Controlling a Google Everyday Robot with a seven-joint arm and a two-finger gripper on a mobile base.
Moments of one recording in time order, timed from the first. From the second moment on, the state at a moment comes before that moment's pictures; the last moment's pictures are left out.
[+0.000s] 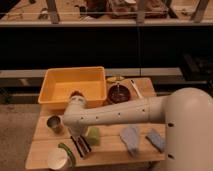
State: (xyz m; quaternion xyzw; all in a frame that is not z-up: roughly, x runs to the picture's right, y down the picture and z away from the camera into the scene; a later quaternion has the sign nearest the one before) arm -0.130 0.217 0.771 -0.10 -0.29 -0.83 0.46
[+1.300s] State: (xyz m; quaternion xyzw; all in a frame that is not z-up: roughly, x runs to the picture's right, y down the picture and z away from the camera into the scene) arm -0.089 0.106 0.720 -0.01 -0.27 -0.85 0.46
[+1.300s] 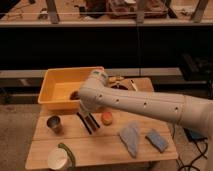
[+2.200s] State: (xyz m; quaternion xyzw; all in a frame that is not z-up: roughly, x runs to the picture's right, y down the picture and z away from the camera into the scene) arm -0.120 0.166 0.764 -0.05 -0.33 -0.85 0.41
